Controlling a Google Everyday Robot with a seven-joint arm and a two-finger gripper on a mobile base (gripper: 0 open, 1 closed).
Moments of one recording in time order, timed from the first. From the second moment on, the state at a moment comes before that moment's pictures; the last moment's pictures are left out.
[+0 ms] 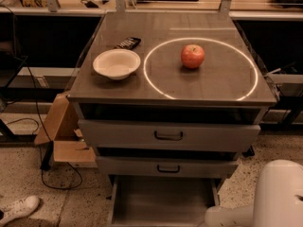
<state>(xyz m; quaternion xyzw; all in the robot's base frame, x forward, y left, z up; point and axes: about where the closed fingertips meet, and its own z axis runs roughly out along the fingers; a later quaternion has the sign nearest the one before) 0.283 -0.143 0.171 0.15 -0.95 -0.27 0.08</state>
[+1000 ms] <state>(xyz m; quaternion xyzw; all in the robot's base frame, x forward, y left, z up) 0.352 -0.129 0.198 0.10 -0.95 -0.29 -0.01</state>
